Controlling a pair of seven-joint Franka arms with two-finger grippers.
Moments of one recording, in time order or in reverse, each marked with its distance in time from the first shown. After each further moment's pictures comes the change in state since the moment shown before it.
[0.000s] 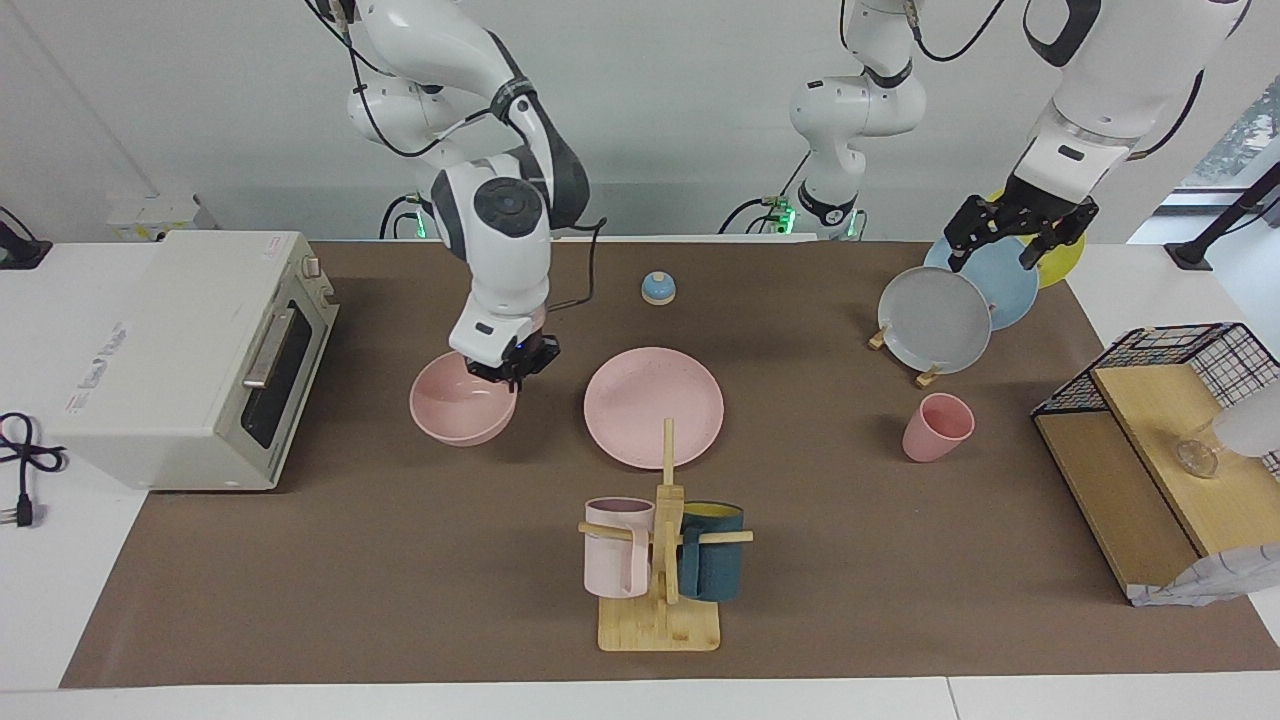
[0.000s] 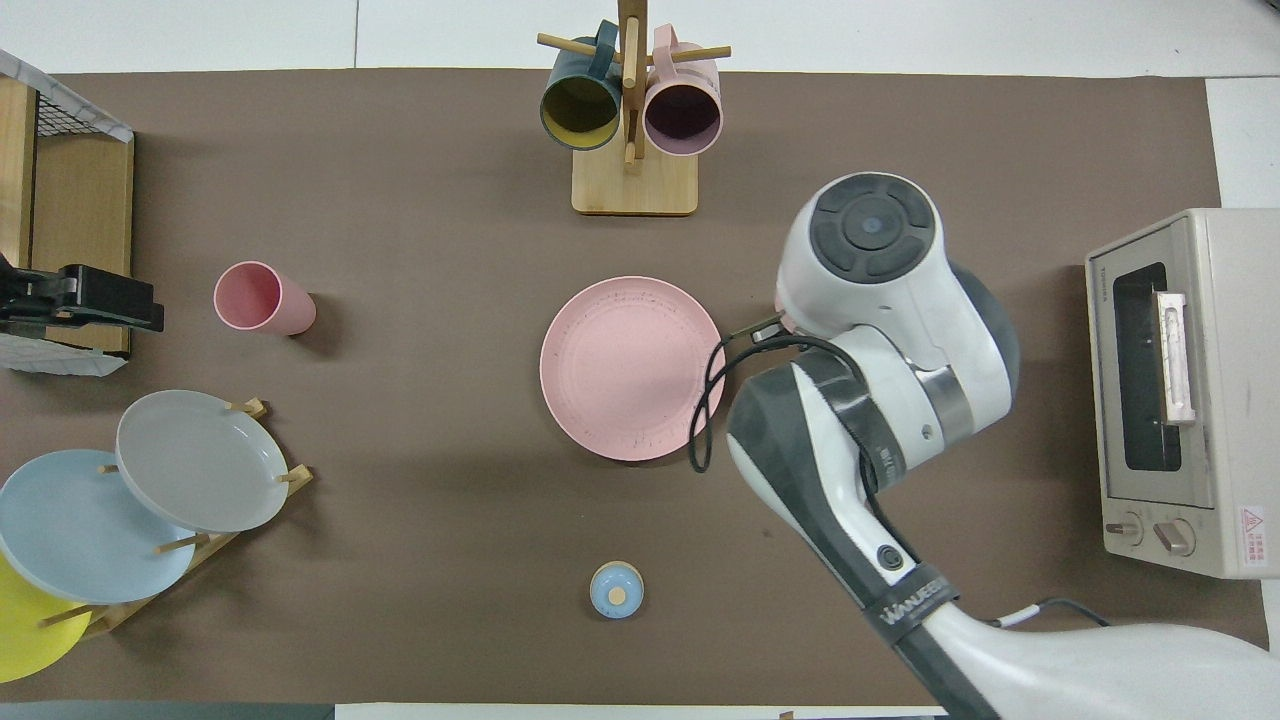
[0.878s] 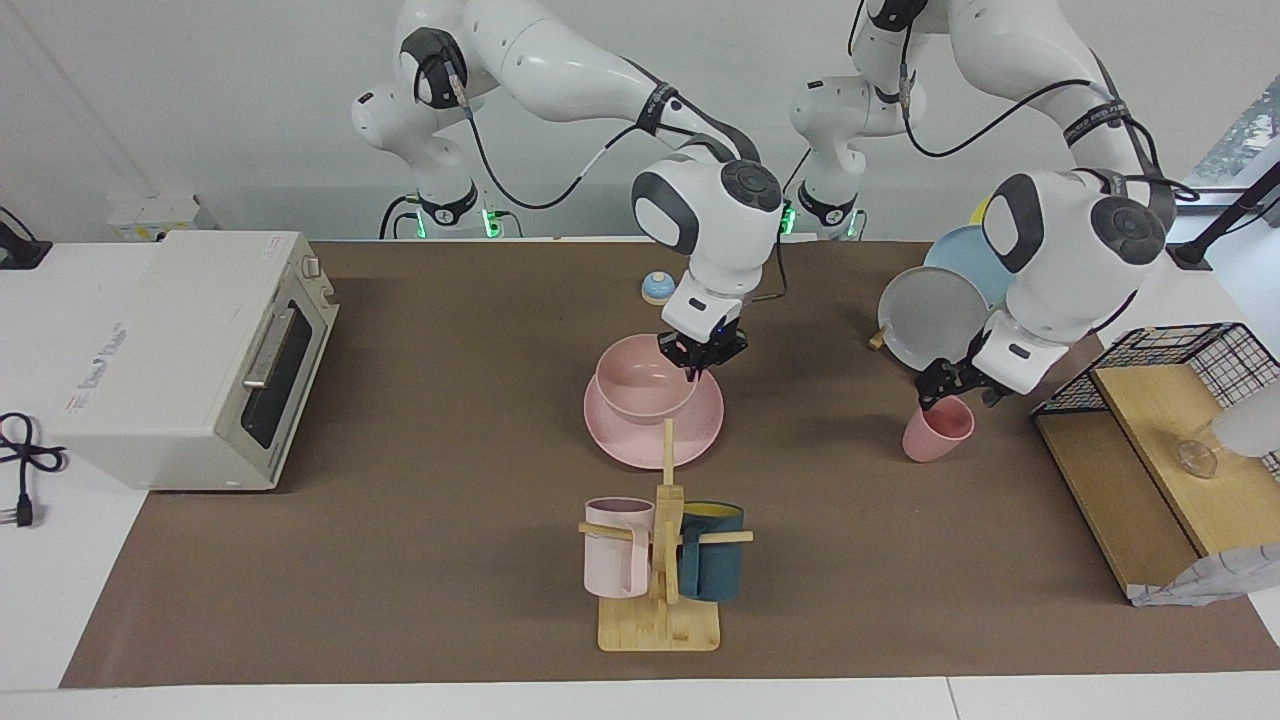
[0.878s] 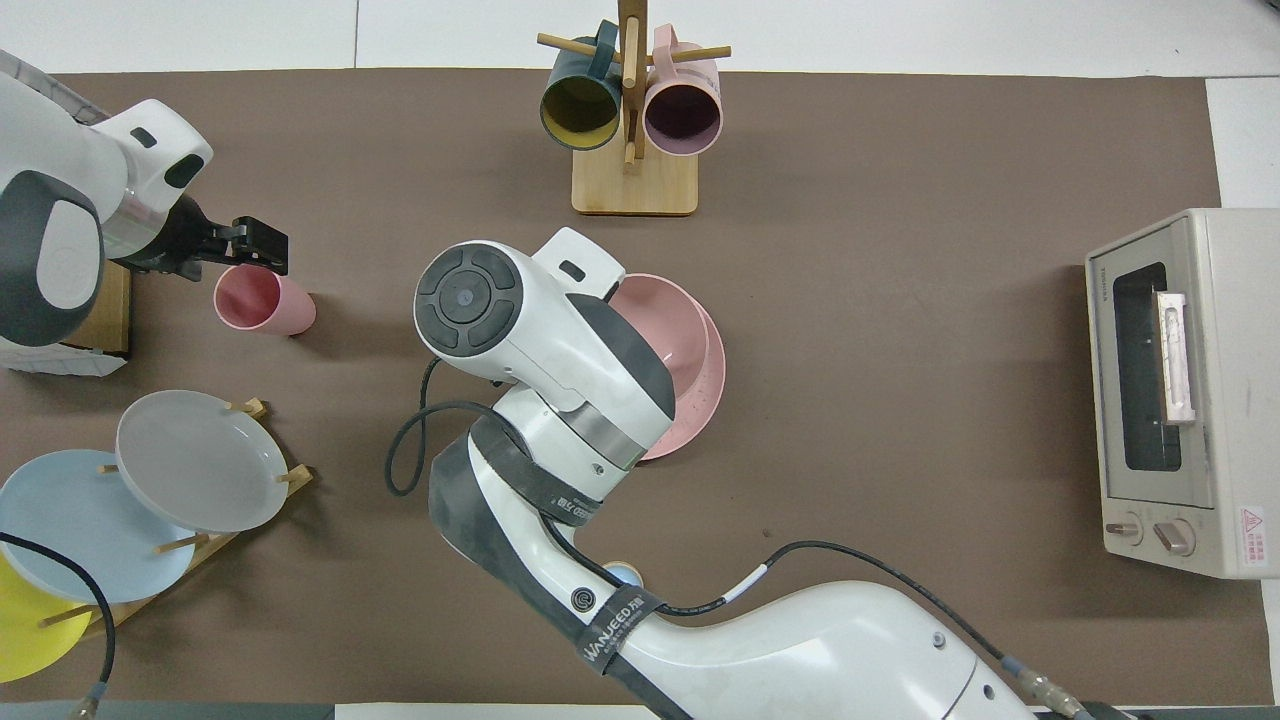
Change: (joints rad) left arm -0.001 0.334 0.001 -0.059 0.000 0.337 0.022; right arm 0.294 0.372 0.002 0.445 0.027 -0.020 0.460
